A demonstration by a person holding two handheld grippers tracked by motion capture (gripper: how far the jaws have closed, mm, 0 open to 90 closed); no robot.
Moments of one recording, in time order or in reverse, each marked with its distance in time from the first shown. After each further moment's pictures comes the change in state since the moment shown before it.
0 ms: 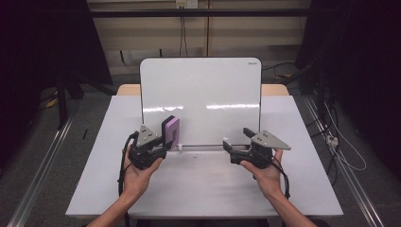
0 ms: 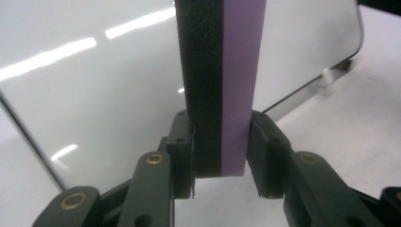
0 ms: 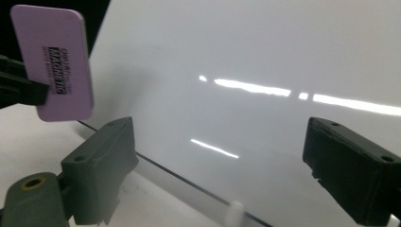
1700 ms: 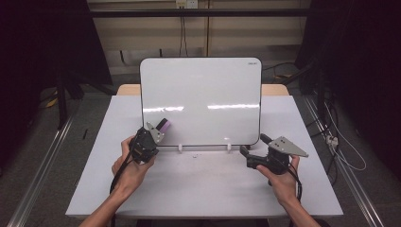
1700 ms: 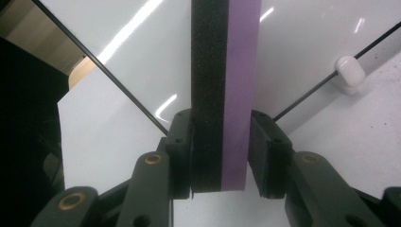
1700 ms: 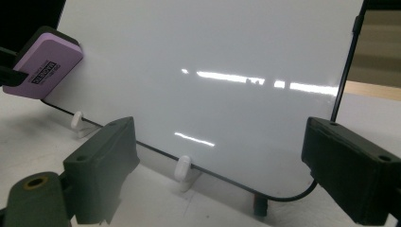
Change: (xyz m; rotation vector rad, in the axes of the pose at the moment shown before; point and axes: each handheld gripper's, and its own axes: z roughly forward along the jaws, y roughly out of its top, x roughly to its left) left arm 0.007 0.005 0.020 0.299 0.323 0.292; right arm -0.027 -0.018 -0.027 0.026 -0.073 0.012
